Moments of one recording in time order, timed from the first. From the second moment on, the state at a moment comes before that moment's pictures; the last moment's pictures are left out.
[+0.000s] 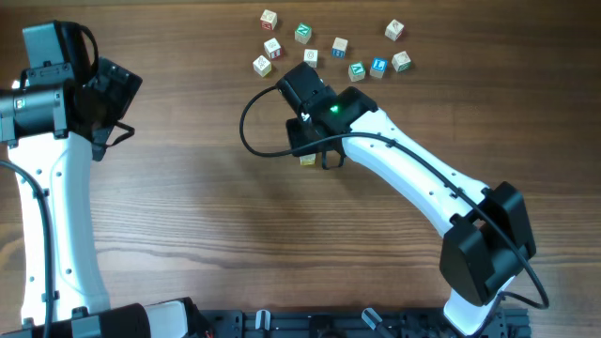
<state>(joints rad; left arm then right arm) 0.18 1.49 1.63 -1.19 -0.13 -0.88 0.69 1.90 1.59 -0.90 0.07 0.41</state>
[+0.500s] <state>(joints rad) 0.18 1.49 1.63 -1.19 -0.13 -0.88 0.69 1.90 1.59 -0.90 0.07 0.41</state>
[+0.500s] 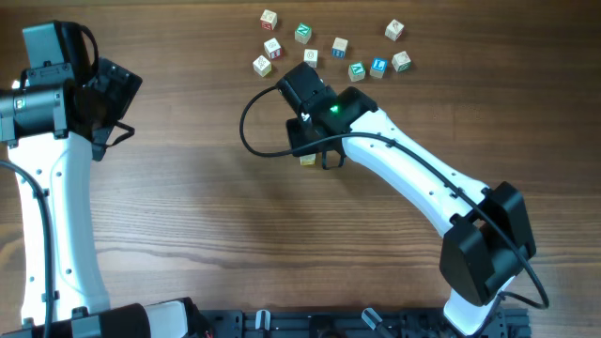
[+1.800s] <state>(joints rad) 0.18 1.49 1.63 -1.19 -0.13 -0.88 0.69 1.90 1.56 -0.88 0.07 0.41</state>
